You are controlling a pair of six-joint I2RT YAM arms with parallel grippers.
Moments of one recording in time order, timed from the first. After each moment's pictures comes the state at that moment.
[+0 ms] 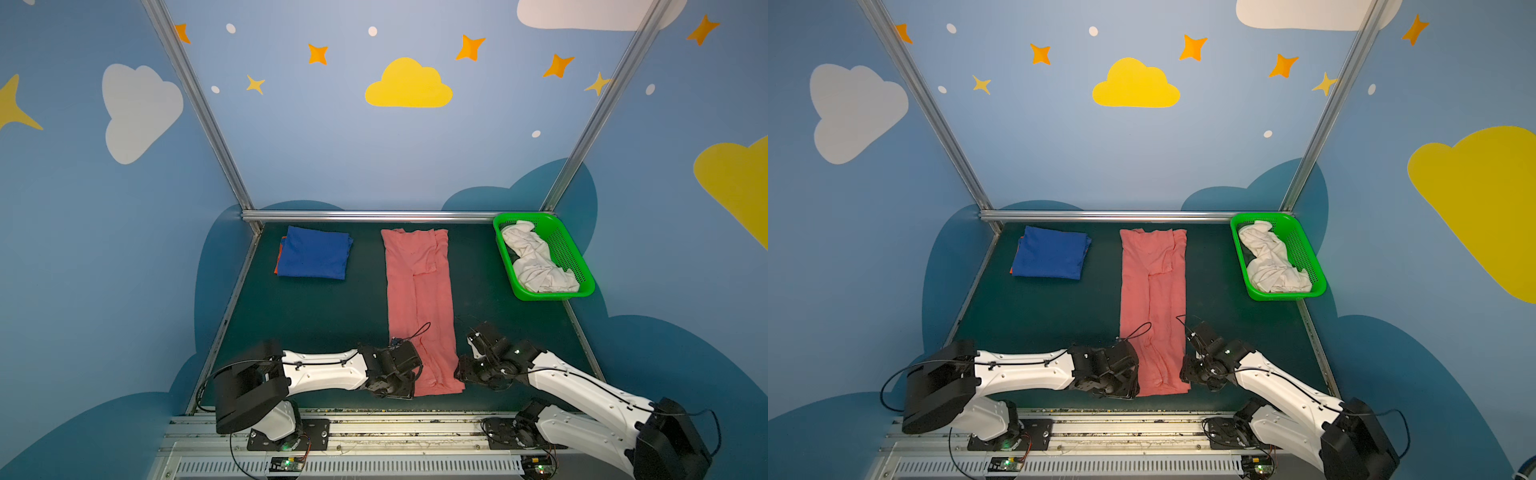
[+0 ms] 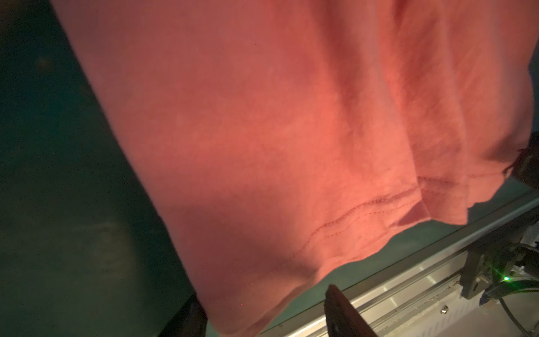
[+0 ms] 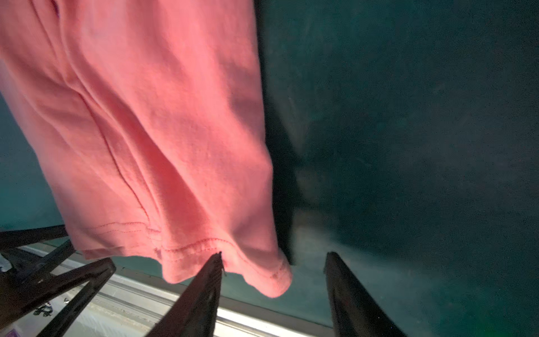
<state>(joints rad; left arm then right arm) -1.16 1.51 0.76 -0.43 0.09 -1.05 0.73 1.04 0.50 -0.74 -0.17 0.80</state>
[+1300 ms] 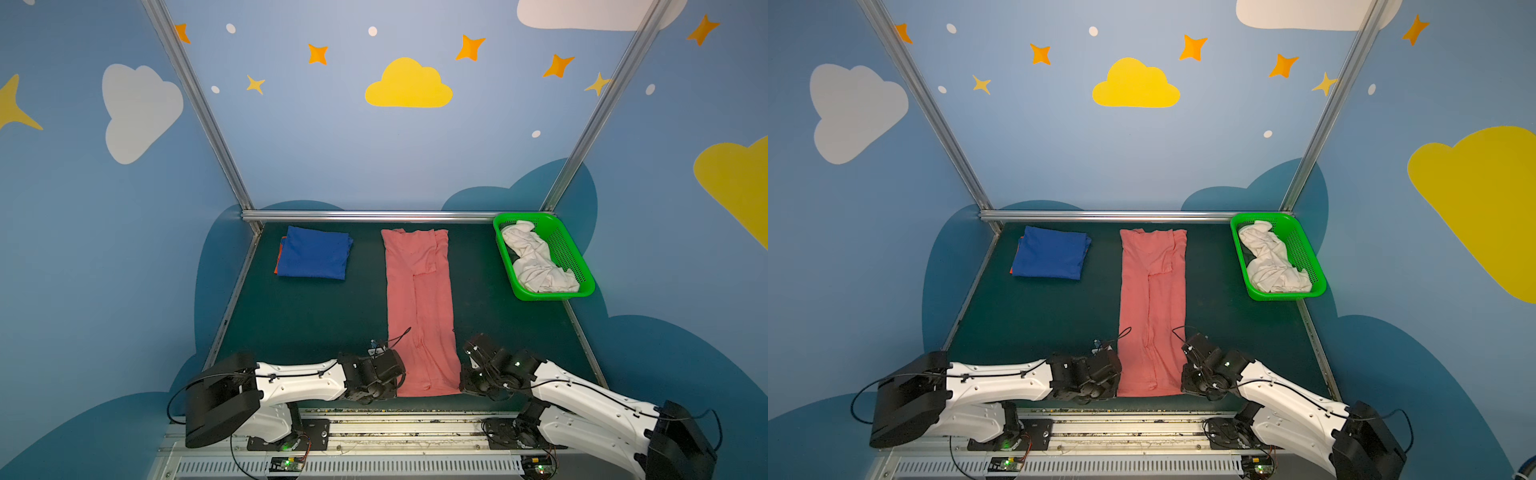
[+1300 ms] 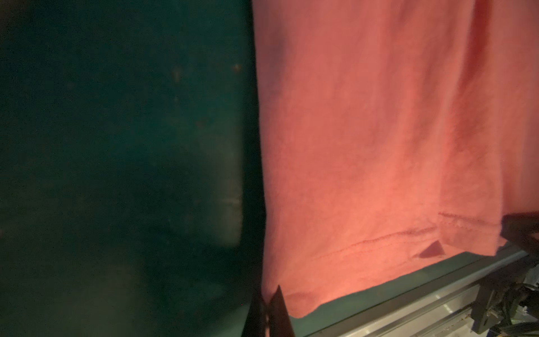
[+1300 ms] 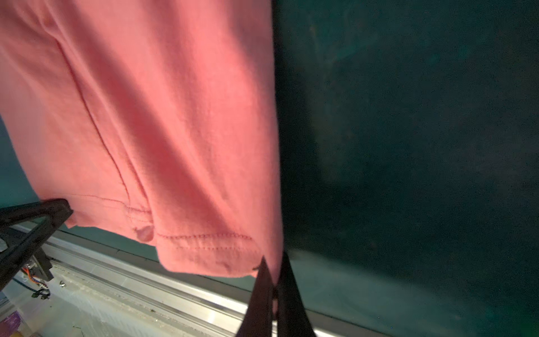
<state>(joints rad) -1.17 1.34 0.59 -0.39 -0.03 -1.18 0.84 0.95 0.44 -0.73 -0.15 0.89</state>
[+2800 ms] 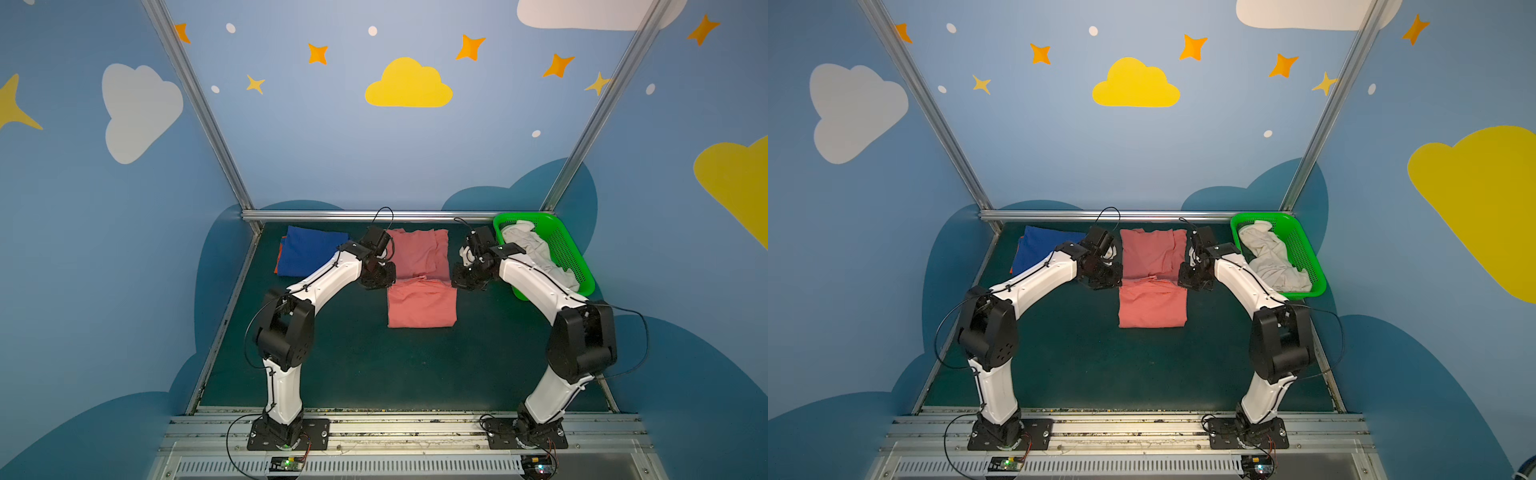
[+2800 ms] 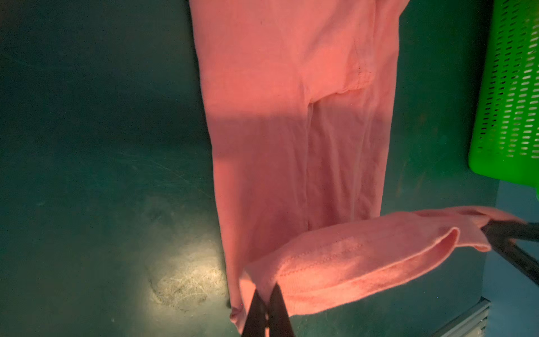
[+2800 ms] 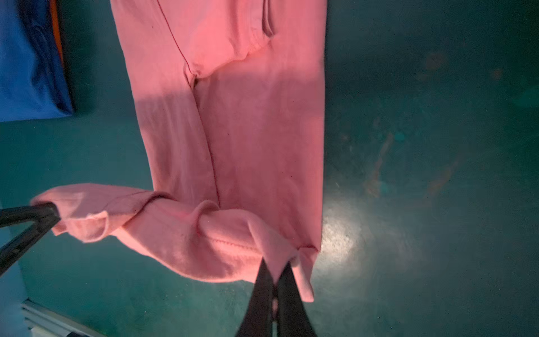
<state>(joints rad) -0.47 1.96 1.64 -0.80 0.24 -0.53 0.33 1.79 1.48 -0.86 -0.21 0.42</state>
